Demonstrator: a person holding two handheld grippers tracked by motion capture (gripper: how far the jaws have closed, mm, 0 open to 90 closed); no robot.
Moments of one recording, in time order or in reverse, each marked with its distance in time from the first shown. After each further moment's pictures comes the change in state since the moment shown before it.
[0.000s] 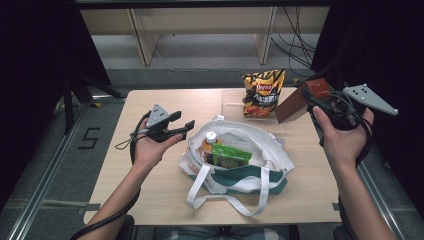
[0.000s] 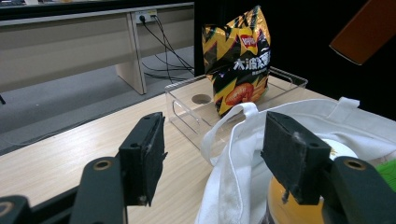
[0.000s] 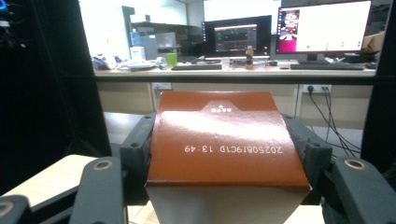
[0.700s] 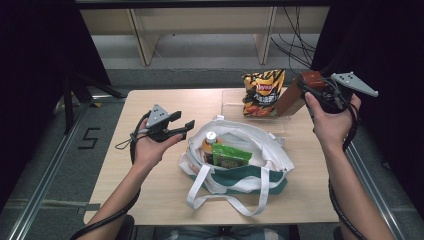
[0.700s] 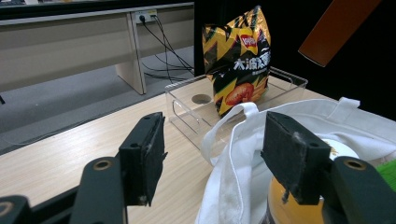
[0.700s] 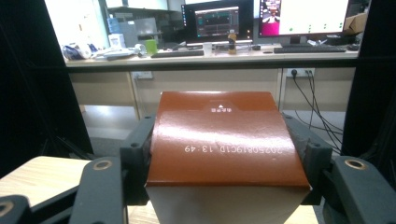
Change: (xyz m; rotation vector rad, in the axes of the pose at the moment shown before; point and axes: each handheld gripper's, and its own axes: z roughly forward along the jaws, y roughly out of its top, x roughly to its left) left arm 0.000 -0.001 0.001 0.000 0.001 -0.003; right arm -0.015 -0.004 0.050 0.057 -0.078 0.029
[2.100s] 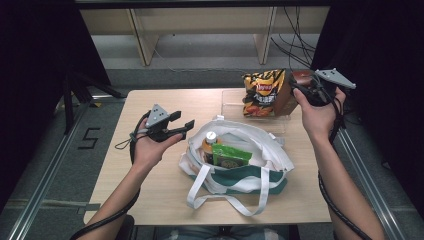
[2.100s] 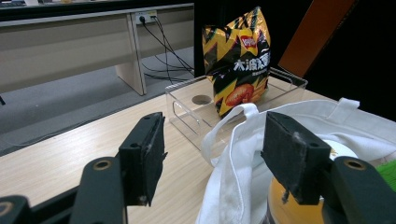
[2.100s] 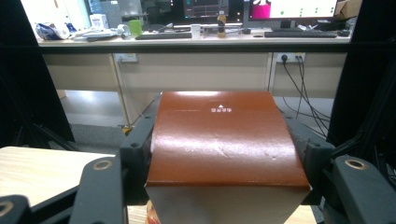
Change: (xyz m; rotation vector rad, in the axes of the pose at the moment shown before) left arm 0.001 0.001 -0.001 -0.002 -0.001 0.004; right arm 0.002 -0.013 0.042 0.050 -0.060 -0.028
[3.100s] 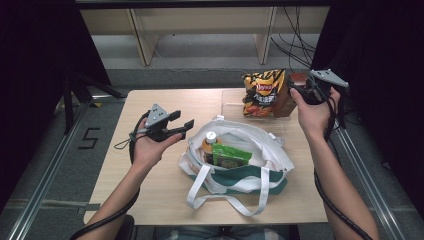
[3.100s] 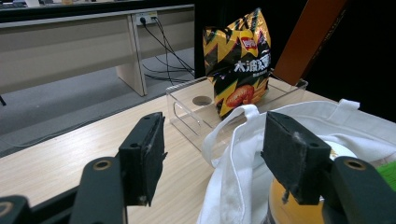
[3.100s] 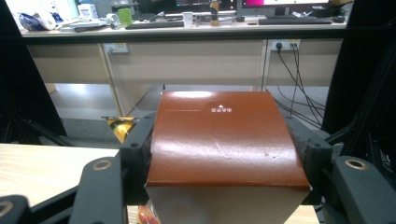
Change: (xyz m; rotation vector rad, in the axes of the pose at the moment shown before) left arm 0.001 0.001 -0.001 -0.004 0.002 -0.001; right arm -0.003 -0.010 0.019 0.043 -0.028 0.011
